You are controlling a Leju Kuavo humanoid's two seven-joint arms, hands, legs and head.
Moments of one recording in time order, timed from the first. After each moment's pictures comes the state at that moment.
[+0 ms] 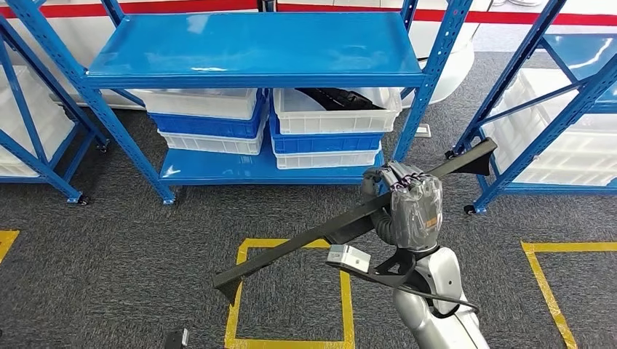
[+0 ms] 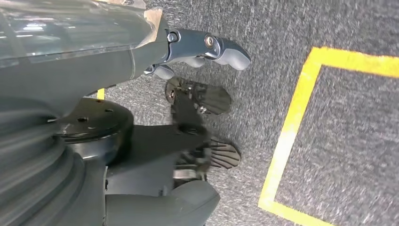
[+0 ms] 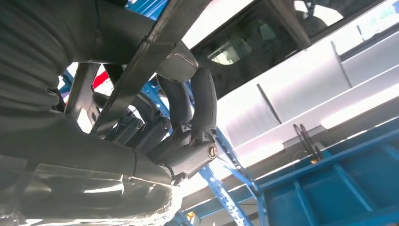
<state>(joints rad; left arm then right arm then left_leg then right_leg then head) -0.15 -0.17 0.29 -0.19 -0.04 0.08 -0.17 -0.23 -0.08 0.43 -1.55 1.15 -0.59 -0.22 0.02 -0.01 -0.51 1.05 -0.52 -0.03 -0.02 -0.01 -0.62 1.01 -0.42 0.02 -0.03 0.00</state>
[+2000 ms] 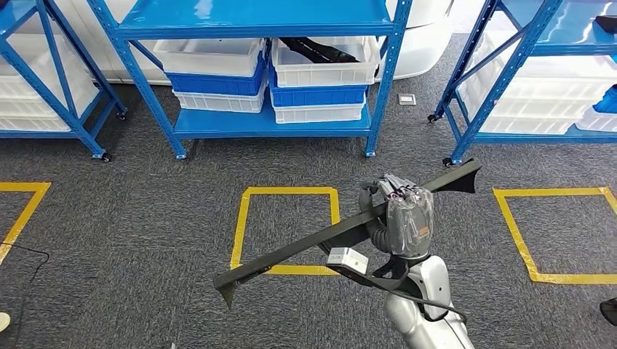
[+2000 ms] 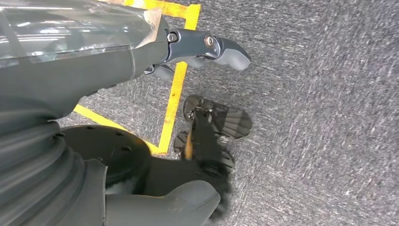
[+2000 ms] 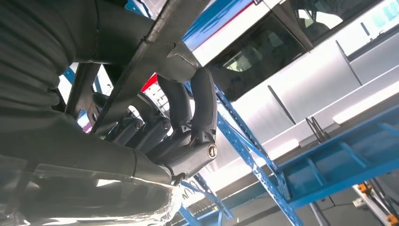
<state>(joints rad) -0.11 -0.15 0.33 -0.18 -0.04 0.12 -0.19 -0.20 -0.05 0.42 -1.44 1.10 -0.65 -0.26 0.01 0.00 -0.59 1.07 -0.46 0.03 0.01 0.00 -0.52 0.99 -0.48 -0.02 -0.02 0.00</state>
